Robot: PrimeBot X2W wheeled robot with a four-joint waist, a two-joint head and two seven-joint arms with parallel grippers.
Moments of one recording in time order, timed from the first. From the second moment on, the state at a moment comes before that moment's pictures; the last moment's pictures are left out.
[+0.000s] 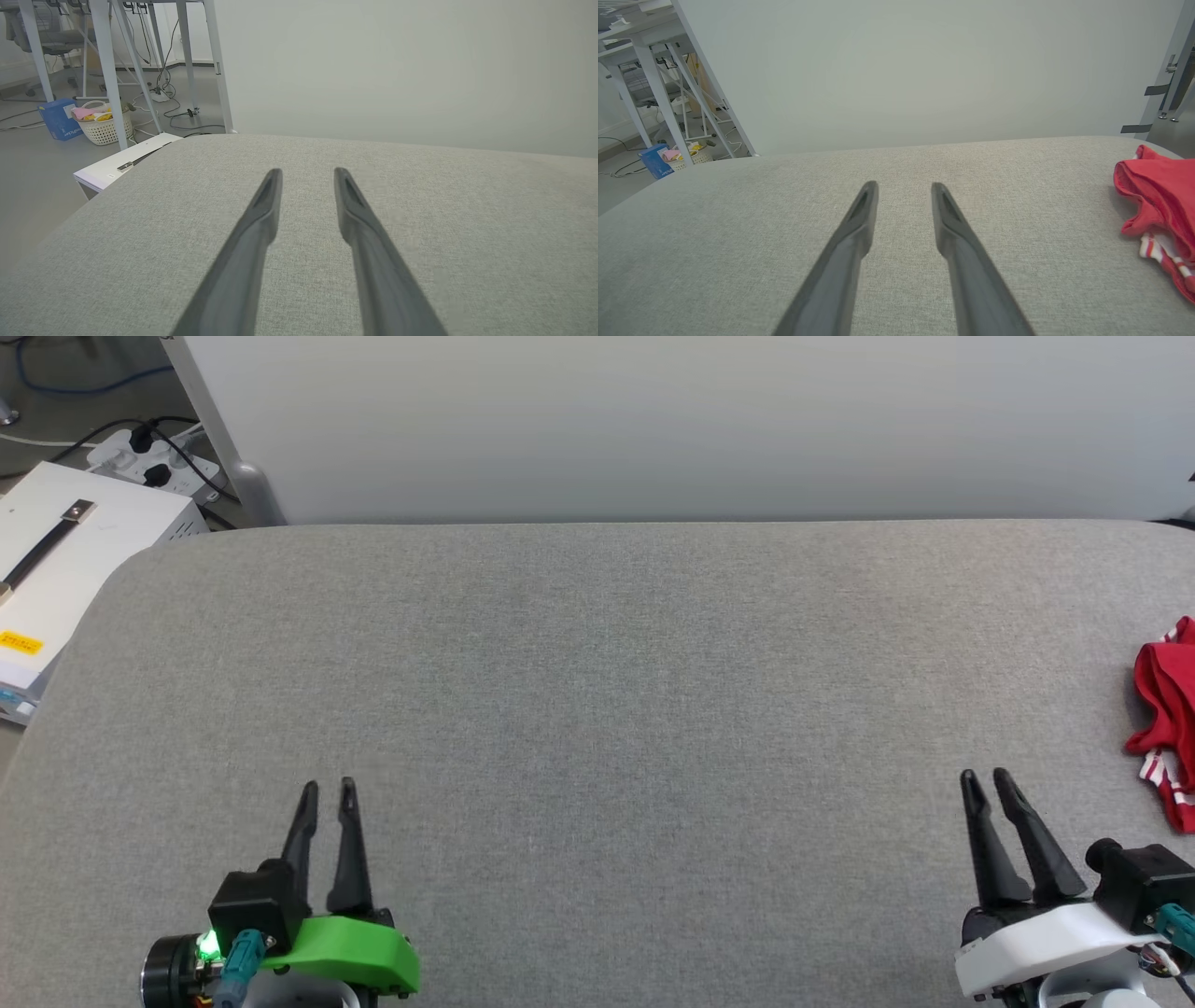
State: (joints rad) left arm 0.03 0.06 0.00 0.09 -0.12 0.02 -0.25; right arm 0.03 -0.16 0.05 0.11 0.31 0.13 -0.26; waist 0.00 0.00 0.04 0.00
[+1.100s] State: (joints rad) left arm 0.03 0.06 0.00 0.07 -0.10 0.02 -0.19; right arm 0.03 -0.13 0.04 0.09 0.25 0.13 -0.20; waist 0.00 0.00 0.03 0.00
